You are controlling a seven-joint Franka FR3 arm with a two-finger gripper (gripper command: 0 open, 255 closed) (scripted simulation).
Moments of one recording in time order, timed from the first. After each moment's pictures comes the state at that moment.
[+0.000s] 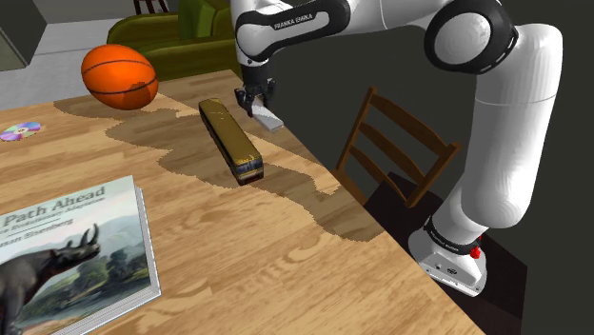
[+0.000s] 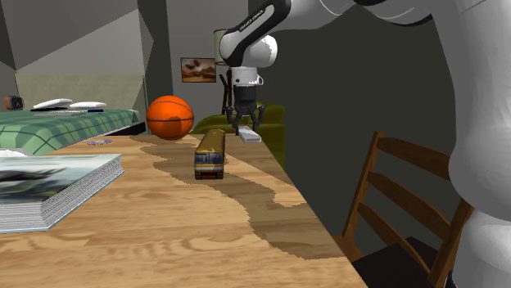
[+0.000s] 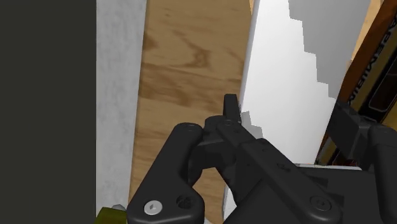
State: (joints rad) arm 0.01 0.40 0.17 -1.53 -0.09 1.92 0.34
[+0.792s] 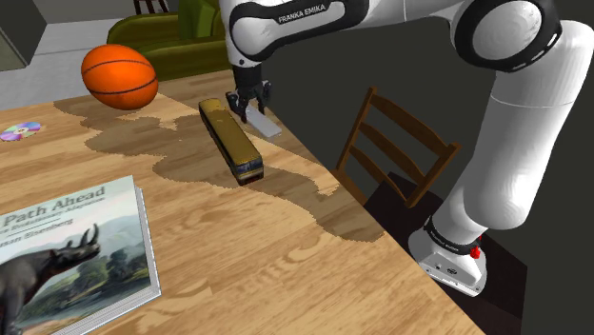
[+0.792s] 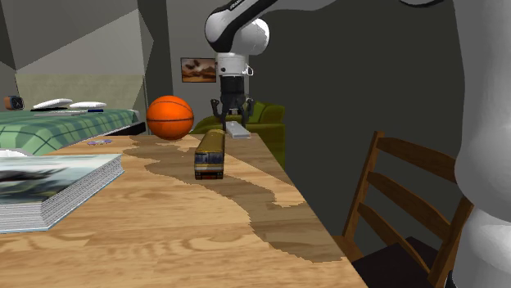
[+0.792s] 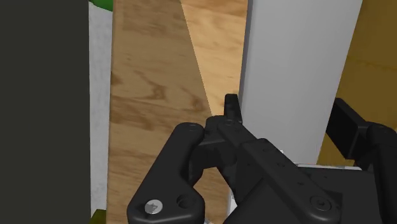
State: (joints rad) arm 0.07 0.28 0.21 -1.63 -0.08 1.91 0.45
